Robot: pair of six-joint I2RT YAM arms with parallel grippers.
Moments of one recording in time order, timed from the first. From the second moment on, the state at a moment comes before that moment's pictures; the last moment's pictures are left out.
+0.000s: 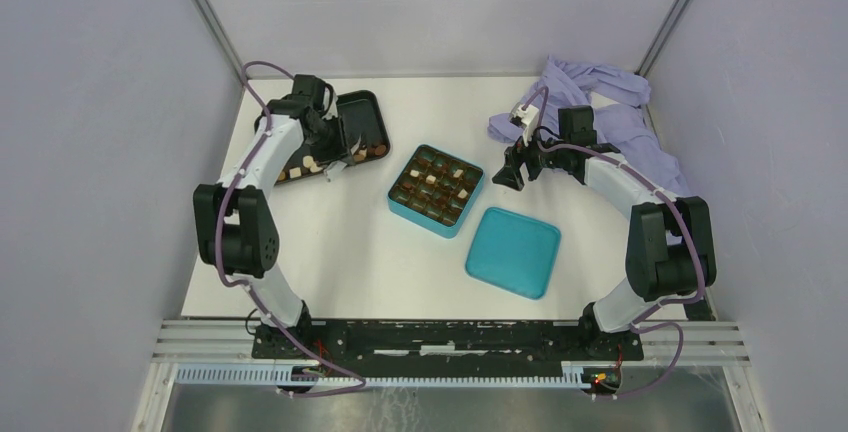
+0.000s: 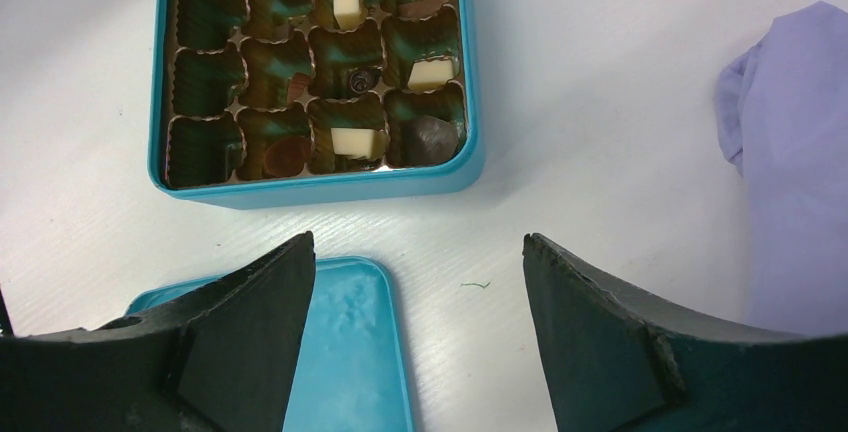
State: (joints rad) left arm -0.11 1.73 1.46 -0.87 0.17 -0.30; right arm 0.14 1.60 1.03 -0.23 -0.81 -0.44
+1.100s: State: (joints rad) left arm -0.12 1.77 1.50 -0.91 0.13 -0.30; right arm 0.14 1.60 1.02 -0.22 -0.81 -0.43
